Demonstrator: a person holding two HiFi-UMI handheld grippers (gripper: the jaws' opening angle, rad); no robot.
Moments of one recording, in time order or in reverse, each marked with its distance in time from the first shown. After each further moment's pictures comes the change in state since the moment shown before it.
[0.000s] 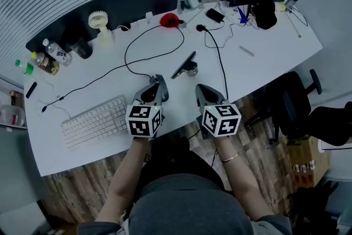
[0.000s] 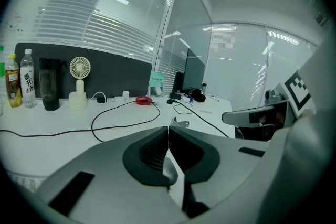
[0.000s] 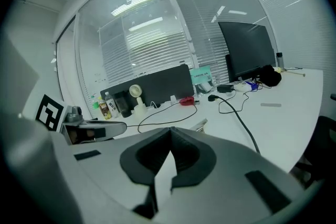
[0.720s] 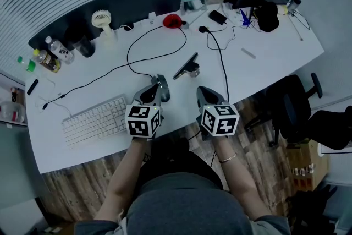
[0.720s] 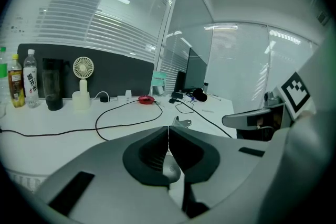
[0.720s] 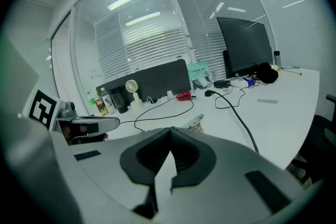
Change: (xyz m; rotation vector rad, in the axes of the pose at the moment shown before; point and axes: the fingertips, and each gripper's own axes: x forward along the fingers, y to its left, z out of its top) left arm -0.006 0.006 -0.002 -0.005 0.012 0.018; right arm 0.004 -0.006 -0.010 0.006 0.052 -0.038
